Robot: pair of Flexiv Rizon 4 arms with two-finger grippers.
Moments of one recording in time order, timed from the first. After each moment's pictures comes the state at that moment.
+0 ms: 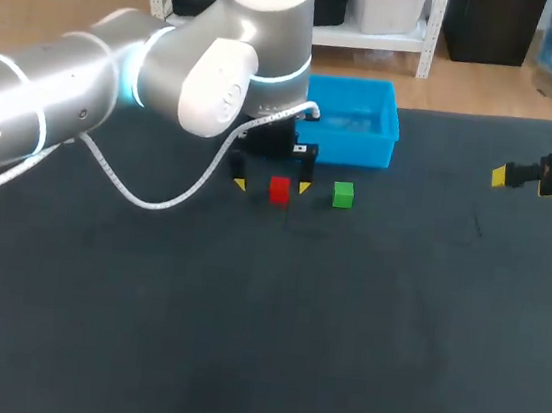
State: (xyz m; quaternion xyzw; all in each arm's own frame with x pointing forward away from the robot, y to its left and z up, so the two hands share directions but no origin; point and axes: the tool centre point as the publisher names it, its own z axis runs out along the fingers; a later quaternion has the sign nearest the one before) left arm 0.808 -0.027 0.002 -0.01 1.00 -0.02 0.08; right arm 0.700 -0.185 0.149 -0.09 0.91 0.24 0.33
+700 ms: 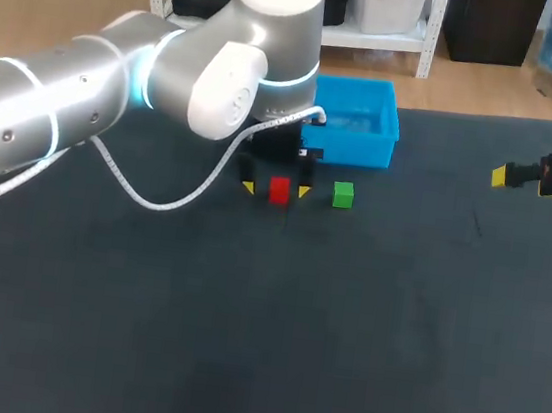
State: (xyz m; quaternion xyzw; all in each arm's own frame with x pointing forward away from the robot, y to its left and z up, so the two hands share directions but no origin) left arm 0.808 -0.033 -0.004 0.00 1.00 -0.01 0.08; right arm 0.700 -0.185 0.149 -0.09 0.91 0.24 0.33
